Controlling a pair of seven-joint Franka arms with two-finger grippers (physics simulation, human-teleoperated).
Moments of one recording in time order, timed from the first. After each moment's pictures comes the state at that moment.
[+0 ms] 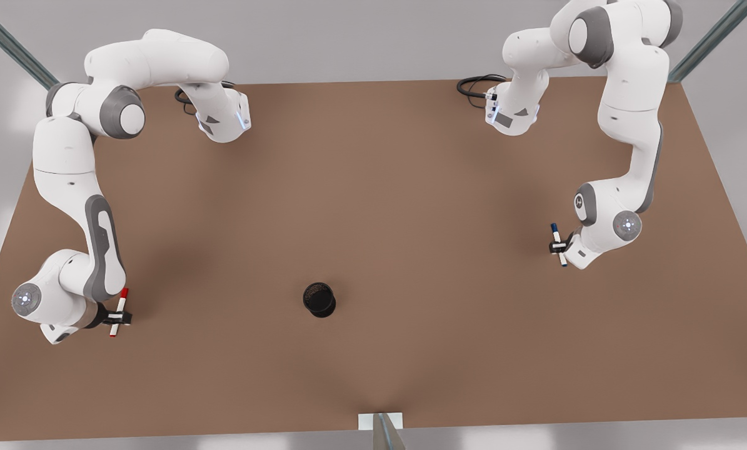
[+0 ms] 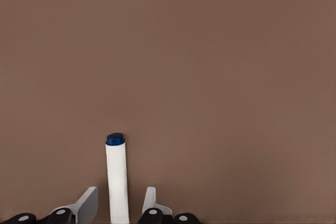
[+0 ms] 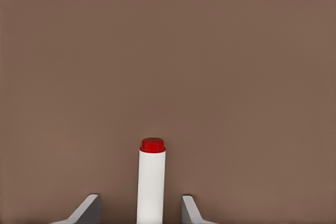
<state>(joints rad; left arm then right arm) 0.08 0.45 0.05 -2.18 -0.01 2.47 0.10 -0.41 0.95 0.10 -1.33 -0.08 2.26 -0.27</state>
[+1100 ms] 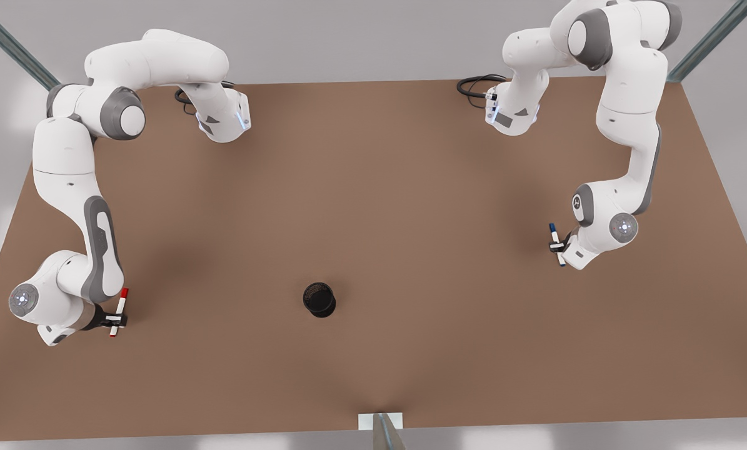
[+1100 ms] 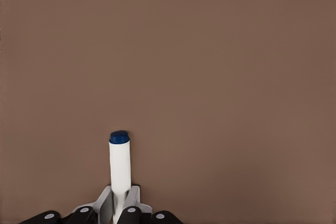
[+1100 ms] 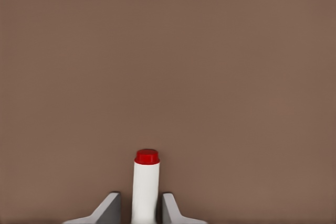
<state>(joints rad) 0.07 0.46 0.05 -2.18 0.01 2.46 0.05 -0.41 0.96 0.10 -1.31 -0.07 2.27 -0.29</state>
